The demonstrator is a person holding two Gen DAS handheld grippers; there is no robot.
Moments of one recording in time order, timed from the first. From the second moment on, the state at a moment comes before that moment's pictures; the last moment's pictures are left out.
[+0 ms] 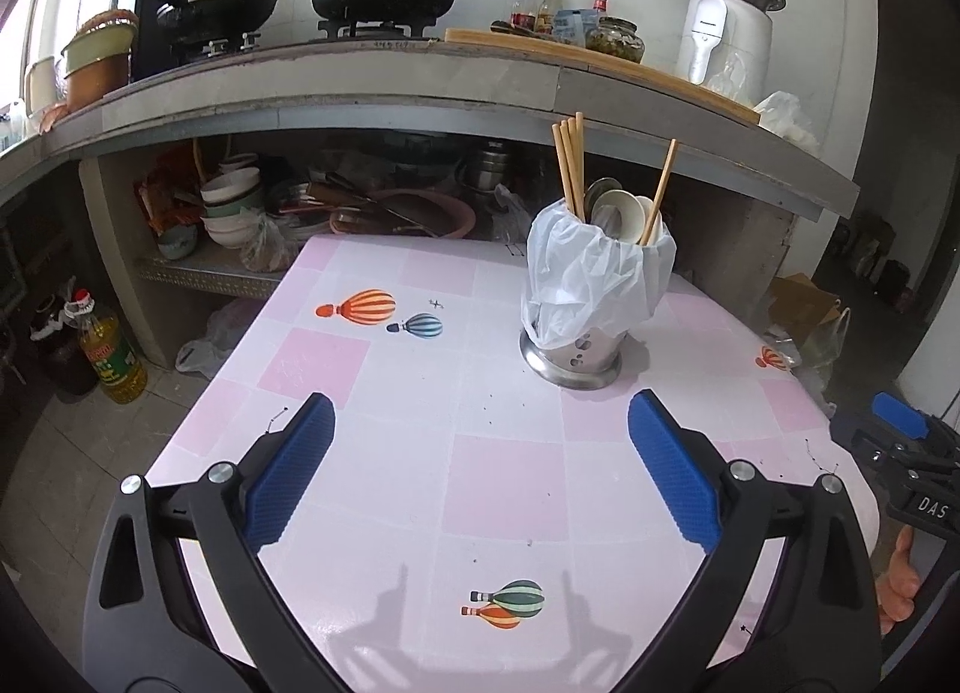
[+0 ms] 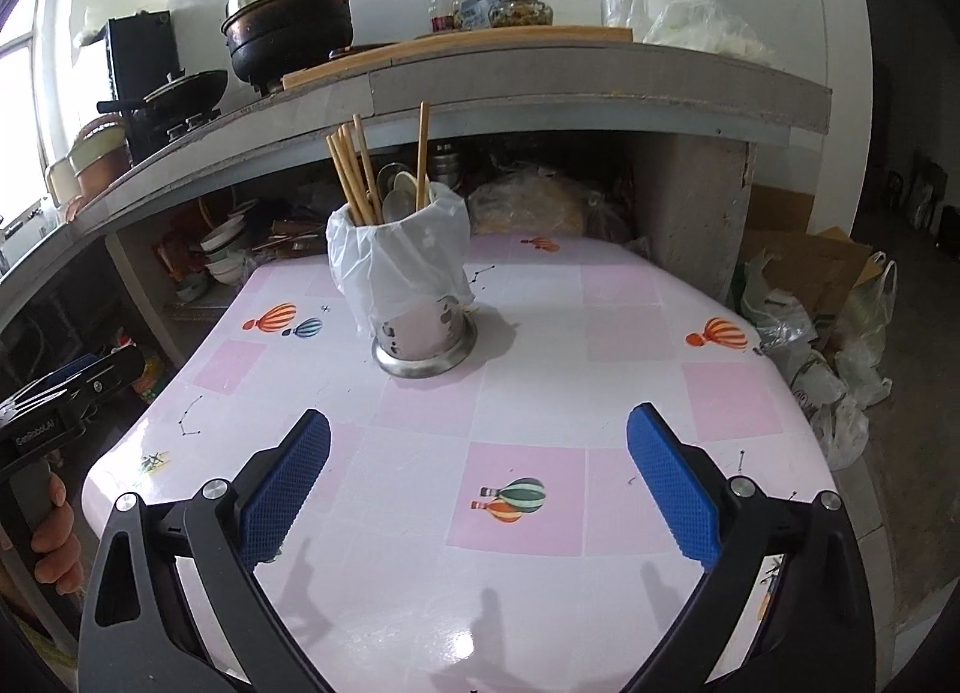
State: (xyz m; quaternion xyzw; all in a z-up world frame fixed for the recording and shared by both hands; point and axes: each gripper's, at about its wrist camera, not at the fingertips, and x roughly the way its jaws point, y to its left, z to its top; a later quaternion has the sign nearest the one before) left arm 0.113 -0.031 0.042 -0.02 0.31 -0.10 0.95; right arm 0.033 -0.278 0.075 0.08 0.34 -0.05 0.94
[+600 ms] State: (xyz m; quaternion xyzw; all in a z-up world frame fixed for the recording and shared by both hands) left arm 0.092 -0.050 0.055 0.03 0.26 -0.05 0.96; right arm -0.007 -0.286 0.090 0.01 0.28 -0.15 0.95
